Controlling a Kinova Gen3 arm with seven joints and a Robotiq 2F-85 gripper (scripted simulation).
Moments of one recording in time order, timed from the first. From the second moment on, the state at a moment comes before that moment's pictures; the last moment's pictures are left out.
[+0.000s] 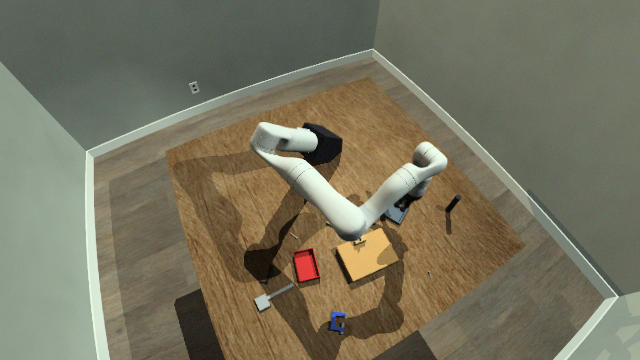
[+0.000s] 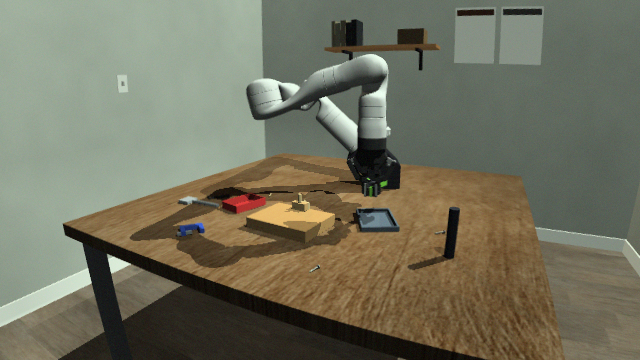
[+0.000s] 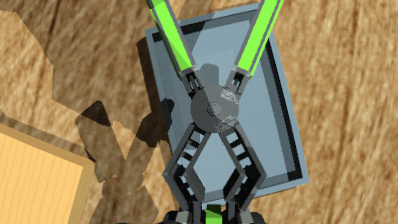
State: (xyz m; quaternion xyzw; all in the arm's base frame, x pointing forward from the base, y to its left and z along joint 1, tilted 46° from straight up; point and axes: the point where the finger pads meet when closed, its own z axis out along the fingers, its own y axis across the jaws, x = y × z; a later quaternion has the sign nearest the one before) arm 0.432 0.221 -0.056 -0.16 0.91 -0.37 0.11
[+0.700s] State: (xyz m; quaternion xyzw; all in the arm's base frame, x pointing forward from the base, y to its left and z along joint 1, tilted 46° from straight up) arm 0.456 0.198 -0.023 -0.01 0.92 -0.34 0.17
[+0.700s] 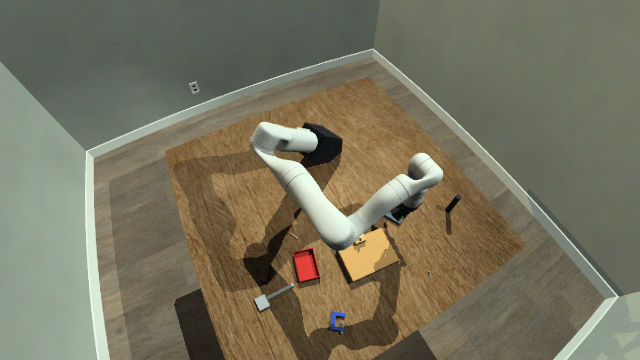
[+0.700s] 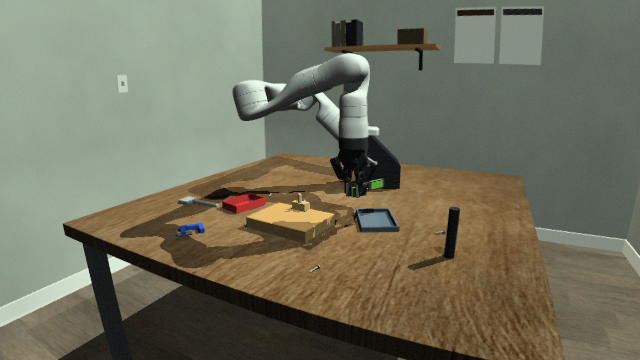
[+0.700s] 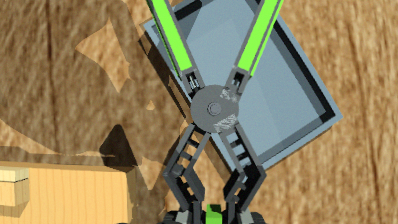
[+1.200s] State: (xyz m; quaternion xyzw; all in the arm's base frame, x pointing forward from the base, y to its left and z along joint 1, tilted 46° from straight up) arm 0.475 0.175 0.008 0.12 0.92 -0.31 0.21
